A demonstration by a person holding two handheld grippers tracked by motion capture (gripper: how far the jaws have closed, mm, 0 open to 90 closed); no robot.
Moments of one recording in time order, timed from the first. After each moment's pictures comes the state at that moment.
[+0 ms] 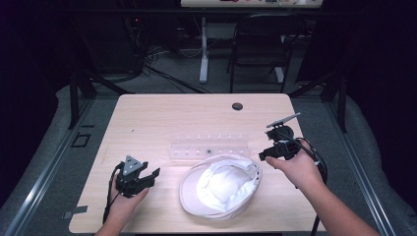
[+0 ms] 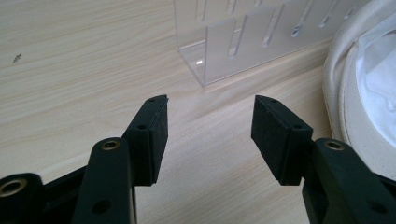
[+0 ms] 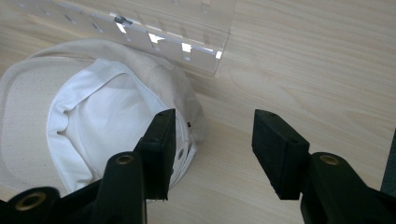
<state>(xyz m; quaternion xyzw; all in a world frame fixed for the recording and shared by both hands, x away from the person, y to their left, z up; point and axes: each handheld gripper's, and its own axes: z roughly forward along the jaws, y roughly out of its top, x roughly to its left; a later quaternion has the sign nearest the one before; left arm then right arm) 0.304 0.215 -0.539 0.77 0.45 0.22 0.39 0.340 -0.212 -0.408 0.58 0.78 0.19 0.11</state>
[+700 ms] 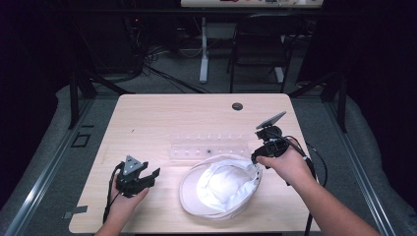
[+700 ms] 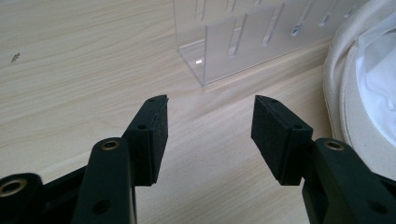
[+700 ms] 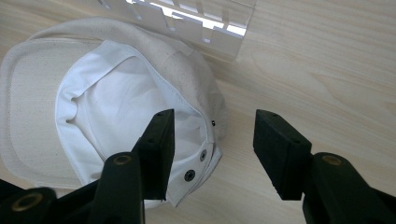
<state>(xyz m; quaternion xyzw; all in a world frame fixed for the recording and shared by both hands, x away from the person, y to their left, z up) 0.305 0.215 -0.540 0.77 0.45 0.22 0.39 0.356 -0.193 -0.422 0.59 0.79 0.15 0.06</state>
